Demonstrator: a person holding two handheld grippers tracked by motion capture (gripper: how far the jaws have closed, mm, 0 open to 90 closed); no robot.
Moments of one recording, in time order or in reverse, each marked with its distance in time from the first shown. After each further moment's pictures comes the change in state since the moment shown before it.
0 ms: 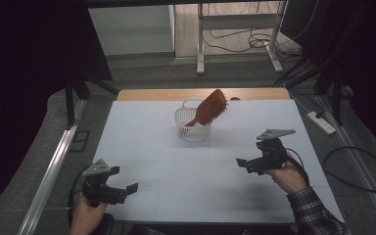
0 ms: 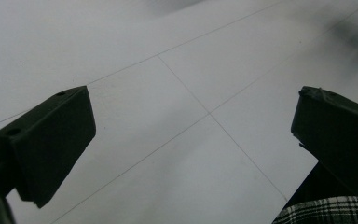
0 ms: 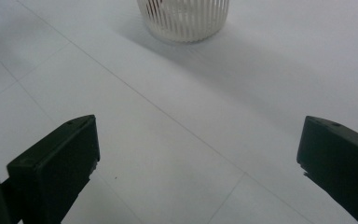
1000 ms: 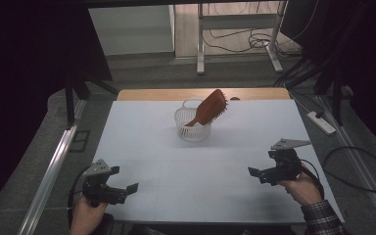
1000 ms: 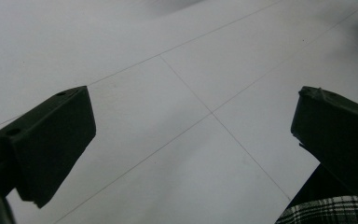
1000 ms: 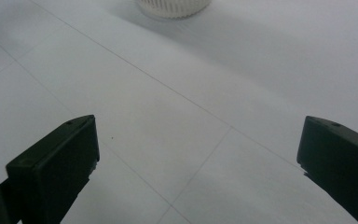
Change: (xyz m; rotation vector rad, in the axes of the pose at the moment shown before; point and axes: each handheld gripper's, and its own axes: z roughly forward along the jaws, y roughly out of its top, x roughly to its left) left arm 0.000 0.000 0.000 0.005 0.005 0.005; right arm -0.006 -0.031 -0.027 0.002 -0.025 0.029
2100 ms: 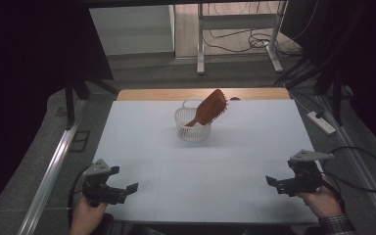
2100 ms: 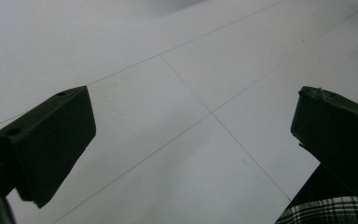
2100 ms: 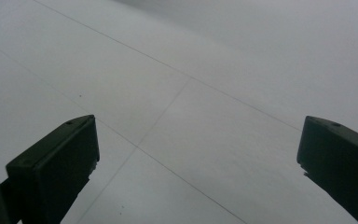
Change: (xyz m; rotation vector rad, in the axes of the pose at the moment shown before) left arm 0.000 0.000 0.000 0.000 0.000 -0.005; right arm -0.016 -0.038 -0.032 0.014 -0.094 0.033
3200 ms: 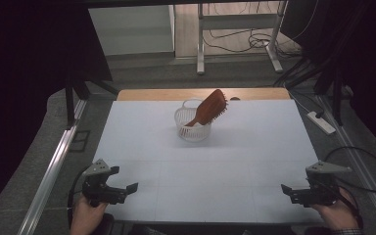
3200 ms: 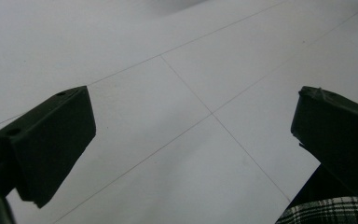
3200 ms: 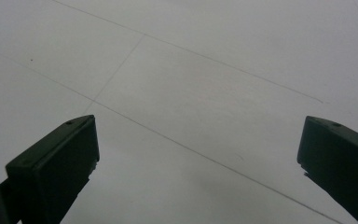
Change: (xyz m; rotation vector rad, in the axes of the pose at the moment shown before) left arm 0.000 0.000 0.000 -0.001 0.000 -0.004; right arm -0.012 -0.035 -0.023 0.035 -0.130 0.043
